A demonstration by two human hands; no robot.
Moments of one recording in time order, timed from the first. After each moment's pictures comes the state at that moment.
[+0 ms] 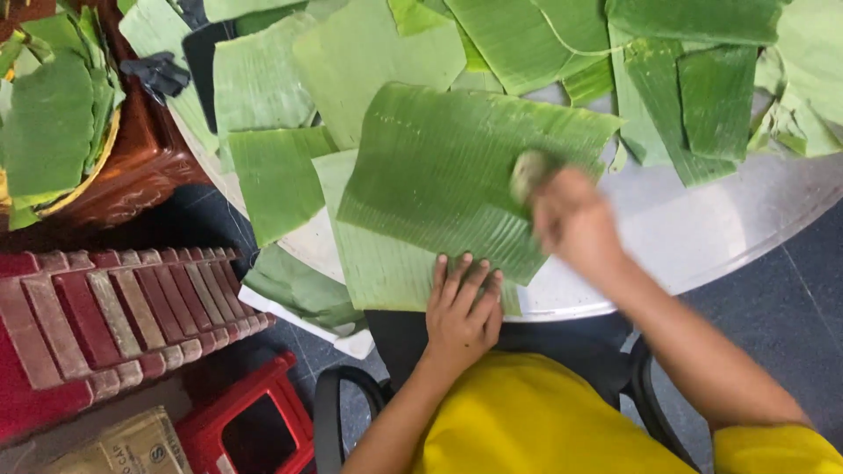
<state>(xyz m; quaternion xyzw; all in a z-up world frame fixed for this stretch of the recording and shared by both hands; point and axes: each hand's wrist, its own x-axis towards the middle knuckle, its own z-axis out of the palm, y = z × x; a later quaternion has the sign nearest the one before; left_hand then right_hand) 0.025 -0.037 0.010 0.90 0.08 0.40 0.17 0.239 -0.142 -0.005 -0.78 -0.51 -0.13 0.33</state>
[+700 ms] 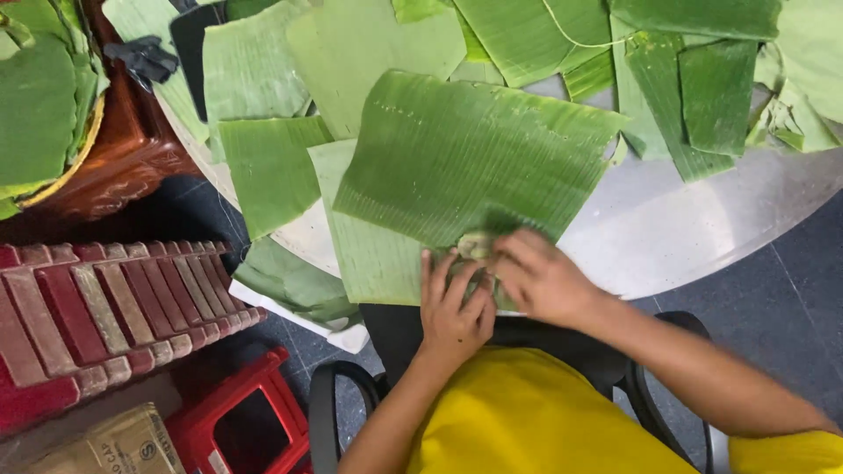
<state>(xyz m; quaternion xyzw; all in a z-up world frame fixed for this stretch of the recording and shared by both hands) 0.023 -0.034 0.010 0.88 0.08 0.42 0.19 0.190 -0.150 -0.036 -0.74 -0.60 -0.08 0.30</state>
